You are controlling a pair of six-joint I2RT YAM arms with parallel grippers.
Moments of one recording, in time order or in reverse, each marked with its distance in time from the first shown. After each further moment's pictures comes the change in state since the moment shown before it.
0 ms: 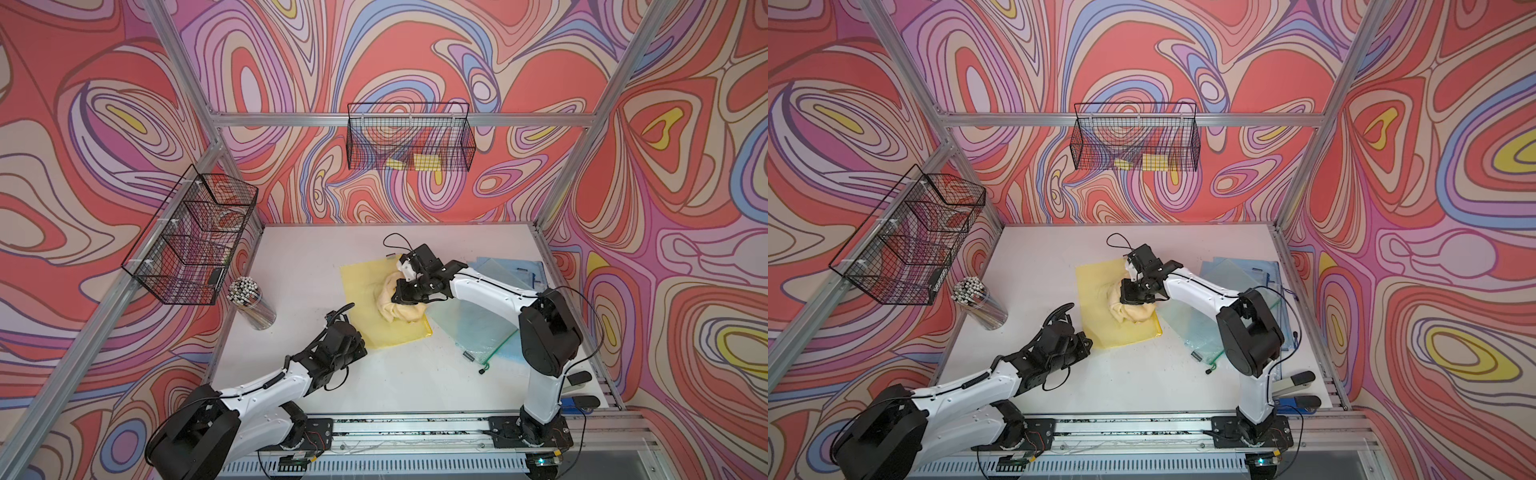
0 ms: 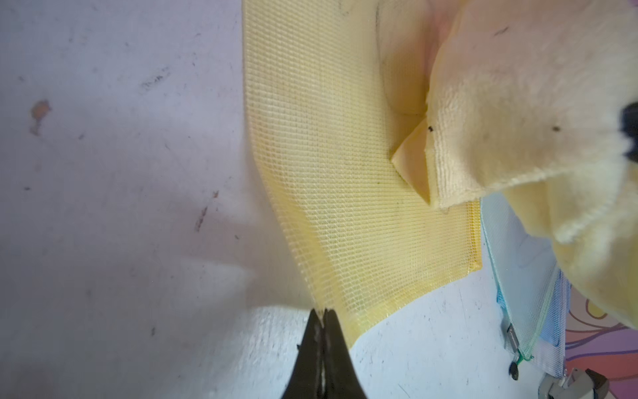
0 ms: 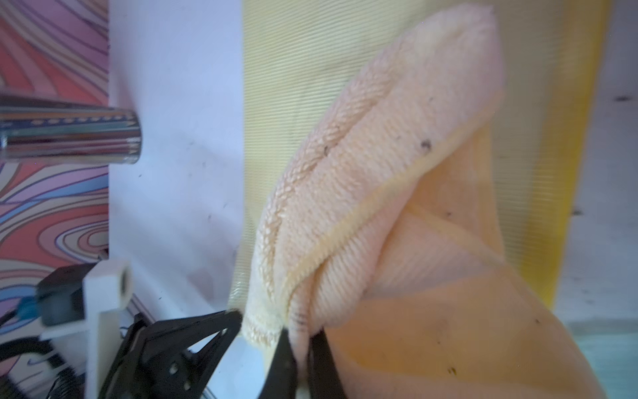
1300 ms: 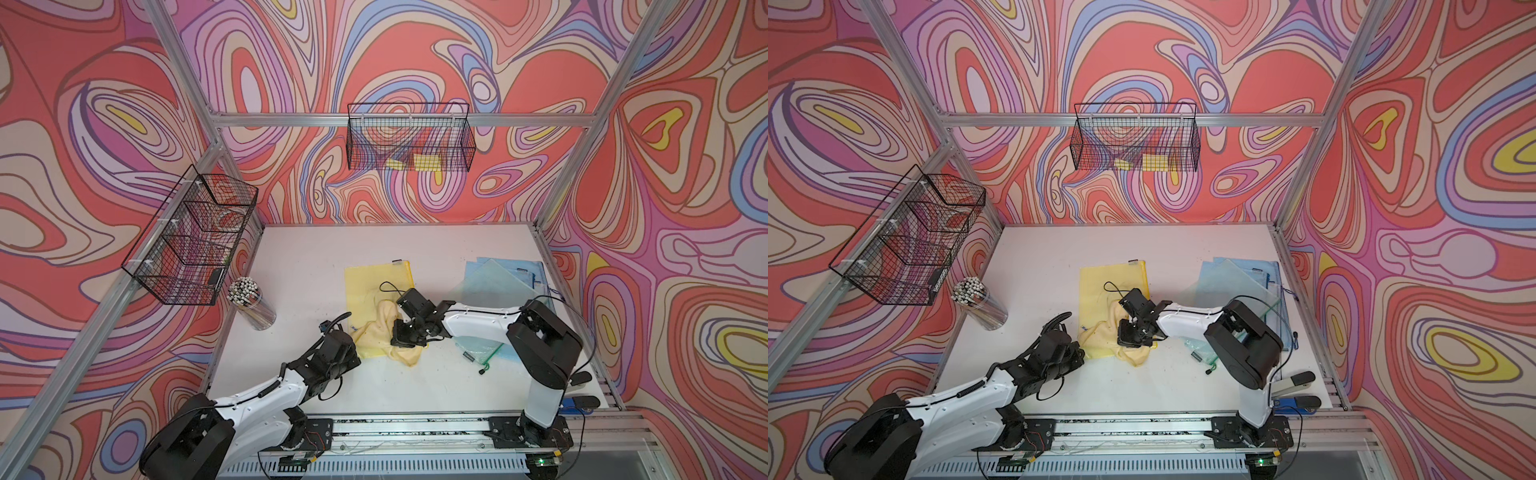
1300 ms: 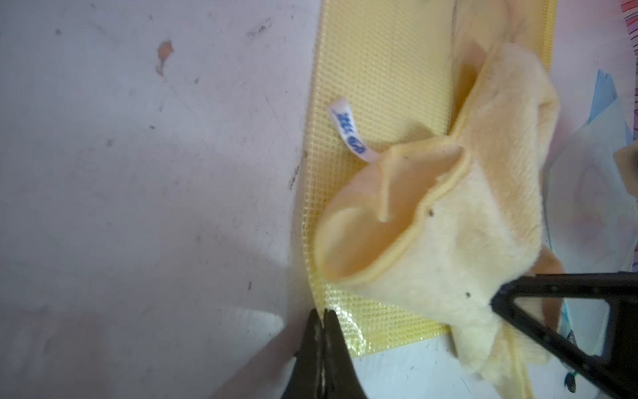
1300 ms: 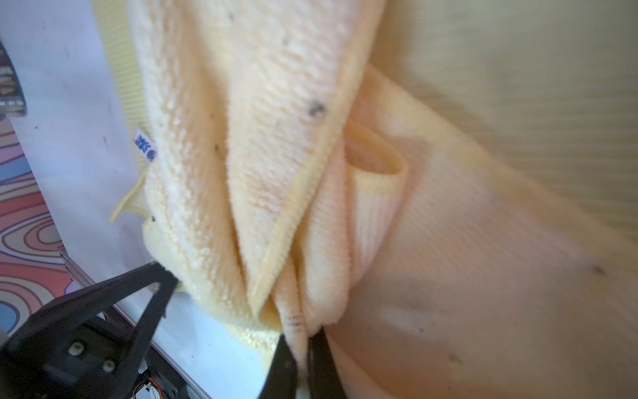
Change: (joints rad) left arm 0.000 -0.036 -0.059 -0.054 -0.039 -0.012; right arm 0.164 0.015 -0.298 0.211 0.053 0.296
